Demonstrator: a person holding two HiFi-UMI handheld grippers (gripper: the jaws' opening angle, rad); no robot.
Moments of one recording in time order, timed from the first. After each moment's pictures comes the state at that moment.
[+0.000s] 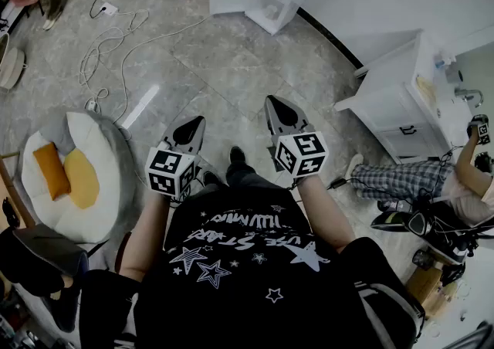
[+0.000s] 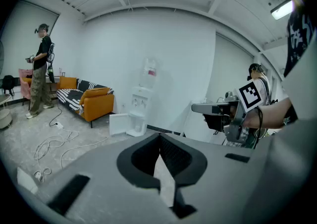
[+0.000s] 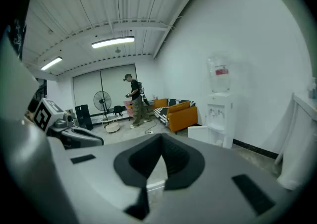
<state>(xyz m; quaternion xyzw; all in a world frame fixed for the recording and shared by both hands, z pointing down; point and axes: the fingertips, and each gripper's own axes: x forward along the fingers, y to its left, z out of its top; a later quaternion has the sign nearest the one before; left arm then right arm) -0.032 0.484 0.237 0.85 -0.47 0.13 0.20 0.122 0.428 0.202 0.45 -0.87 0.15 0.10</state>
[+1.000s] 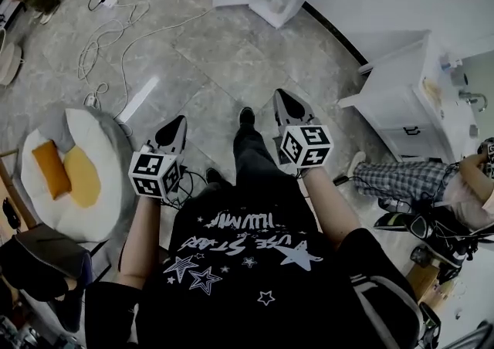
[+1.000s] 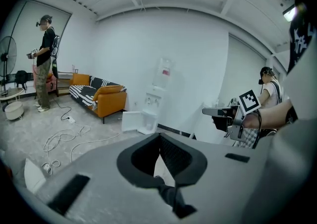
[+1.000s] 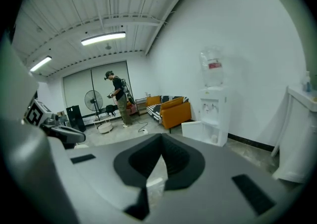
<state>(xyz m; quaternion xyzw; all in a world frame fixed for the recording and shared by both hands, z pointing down) -0.106 0.472 0.259 0.82 -0.51 0.13 0.22 0.124 0.391 0.238 0.49 -0.85 0.18 0.11</state>
